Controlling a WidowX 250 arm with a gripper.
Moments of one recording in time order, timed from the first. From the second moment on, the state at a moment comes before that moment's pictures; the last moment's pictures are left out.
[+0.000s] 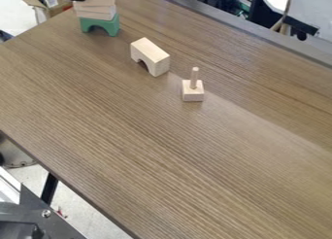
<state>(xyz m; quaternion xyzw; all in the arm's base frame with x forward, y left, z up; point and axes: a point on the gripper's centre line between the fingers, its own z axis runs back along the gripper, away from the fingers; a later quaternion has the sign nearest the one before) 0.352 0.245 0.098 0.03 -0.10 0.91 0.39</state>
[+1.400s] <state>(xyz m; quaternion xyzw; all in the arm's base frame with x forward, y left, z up) 0.295 0.228 0.134 -0.02 -0.10 0.89 0.44</state>
